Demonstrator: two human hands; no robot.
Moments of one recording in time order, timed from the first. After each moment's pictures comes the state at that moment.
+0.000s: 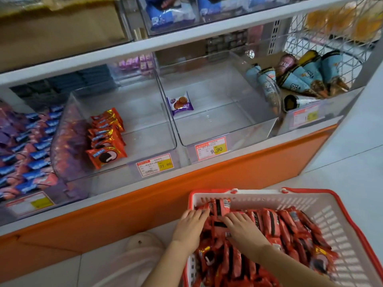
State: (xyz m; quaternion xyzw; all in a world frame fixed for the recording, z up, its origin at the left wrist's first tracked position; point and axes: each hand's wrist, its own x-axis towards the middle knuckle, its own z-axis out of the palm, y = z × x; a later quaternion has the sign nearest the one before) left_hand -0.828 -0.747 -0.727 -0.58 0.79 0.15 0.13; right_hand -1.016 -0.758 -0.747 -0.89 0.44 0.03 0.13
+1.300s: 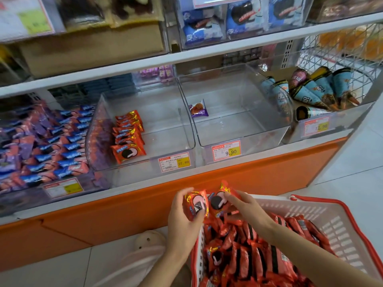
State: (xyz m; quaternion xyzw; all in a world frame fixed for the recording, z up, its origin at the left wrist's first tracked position) left_hand -0.821 -0.703 -0.635 -0.67 0.49 0.30 -0.46; right_hand -0.980 -0.764 -0.626 -0.44 0.50 -0.28 0.69
